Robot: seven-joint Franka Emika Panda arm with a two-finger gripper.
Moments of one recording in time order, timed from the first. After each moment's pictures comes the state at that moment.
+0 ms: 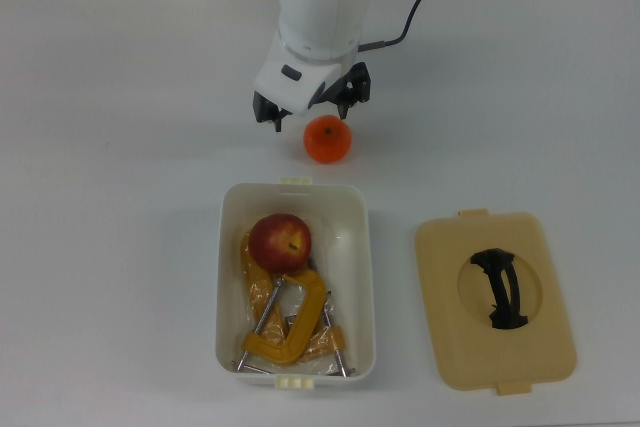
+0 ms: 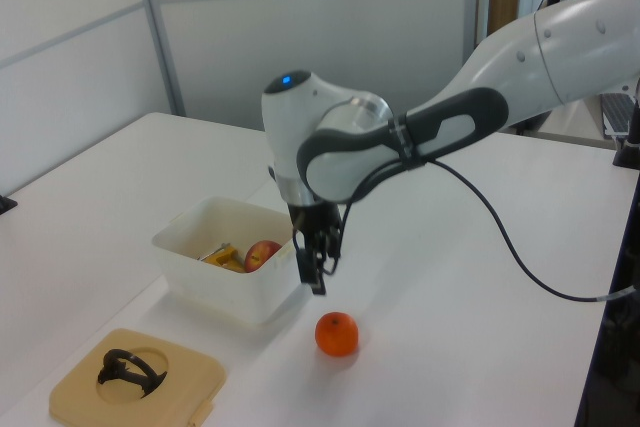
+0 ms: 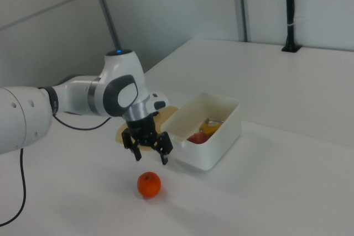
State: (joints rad) arm -0.14 0.28 0.32 -1.76 -0.14 1.94 -0.02
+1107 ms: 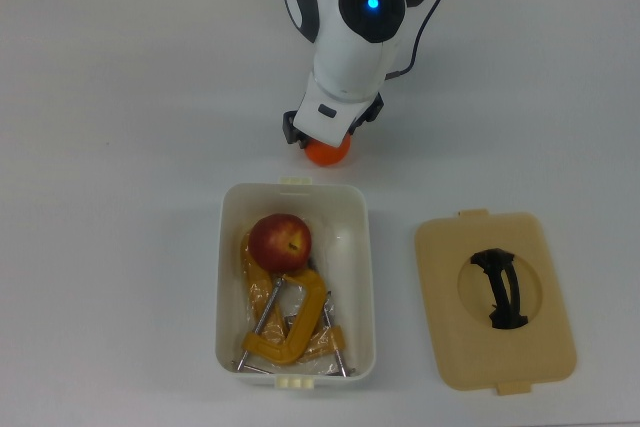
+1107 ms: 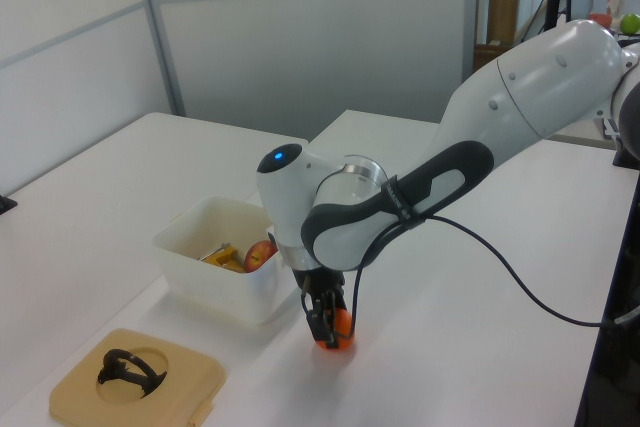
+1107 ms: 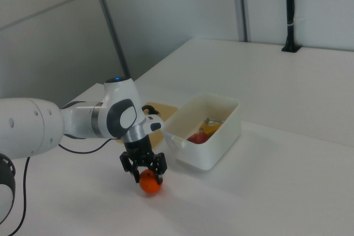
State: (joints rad) arm -0.08 0.37 0.33 -1.83 -0.22 2.04 0.00
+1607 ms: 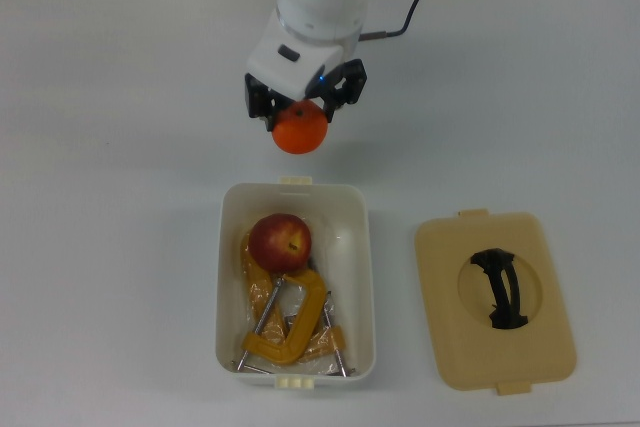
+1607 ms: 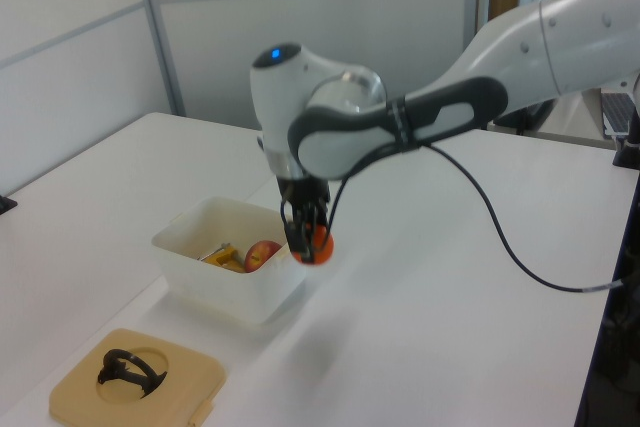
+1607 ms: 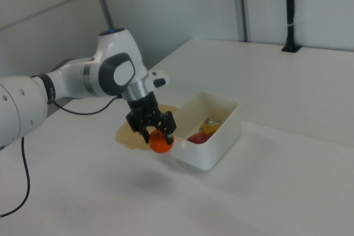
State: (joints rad) arm -0.12 0.29 0.31 -1.59 -0.22 1.87 0.01
